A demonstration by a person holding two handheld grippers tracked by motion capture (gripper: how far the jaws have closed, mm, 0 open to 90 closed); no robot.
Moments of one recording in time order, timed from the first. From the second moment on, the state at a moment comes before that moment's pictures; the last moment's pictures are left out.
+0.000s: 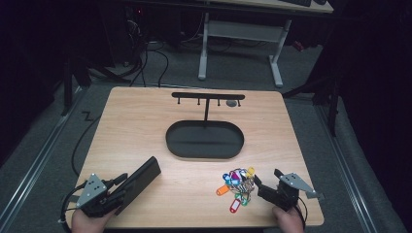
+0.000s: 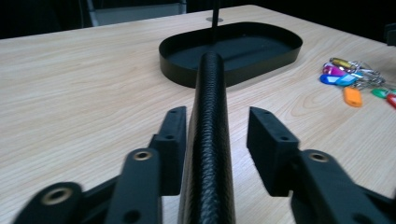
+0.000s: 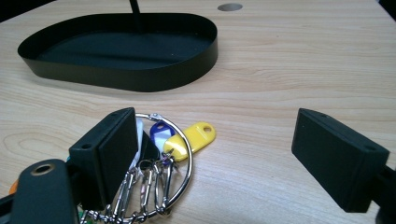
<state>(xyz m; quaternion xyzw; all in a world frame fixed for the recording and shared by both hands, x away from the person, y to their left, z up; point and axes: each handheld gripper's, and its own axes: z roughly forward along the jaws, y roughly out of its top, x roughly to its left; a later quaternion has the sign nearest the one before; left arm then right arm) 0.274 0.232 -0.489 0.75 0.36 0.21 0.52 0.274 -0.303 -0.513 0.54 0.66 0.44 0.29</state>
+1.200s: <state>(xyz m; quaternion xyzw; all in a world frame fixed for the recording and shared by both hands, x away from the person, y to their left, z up) 0.304 0.205 -0.440 0.89 0.33 0.14 0.29 0.272 -0.304 -0.512 0.53 0.66 0.45 0.27</state>
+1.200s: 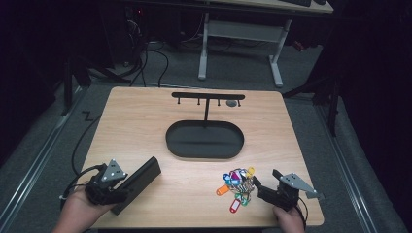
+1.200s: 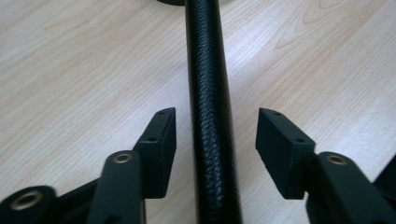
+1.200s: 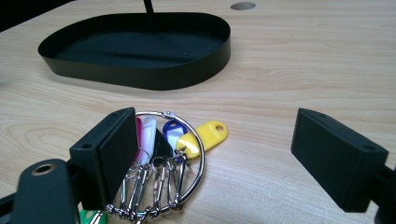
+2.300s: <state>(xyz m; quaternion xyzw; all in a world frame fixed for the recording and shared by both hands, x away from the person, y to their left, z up) 0.319 0.146 -0.413 0.92 0.22 0.22 0.25 0.273 -0.307 -0.514 0.52 0.67 0.45 0.27</state>
